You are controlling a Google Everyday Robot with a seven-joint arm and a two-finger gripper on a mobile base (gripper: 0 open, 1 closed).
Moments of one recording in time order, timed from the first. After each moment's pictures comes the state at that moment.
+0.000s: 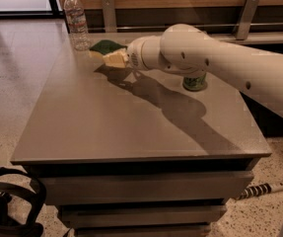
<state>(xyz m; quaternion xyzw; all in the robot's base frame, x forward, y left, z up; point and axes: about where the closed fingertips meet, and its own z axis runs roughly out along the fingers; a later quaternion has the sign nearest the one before) 0.724 0.054 0.877 -0.32 0.77 0.20 0.52</state>
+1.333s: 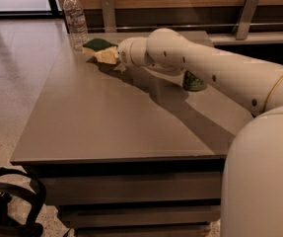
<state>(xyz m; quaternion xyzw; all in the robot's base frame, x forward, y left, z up) 0.787 0.089 0.851 -0.30 0.76 0.23 0.53</state>
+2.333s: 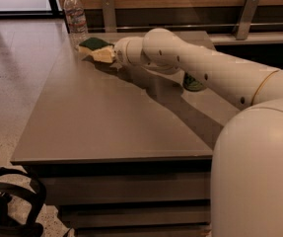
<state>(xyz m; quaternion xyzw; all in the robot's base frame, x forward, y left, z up) 0.802 0.105 0.847 -0.31 0.75 0.24 0.53</state>
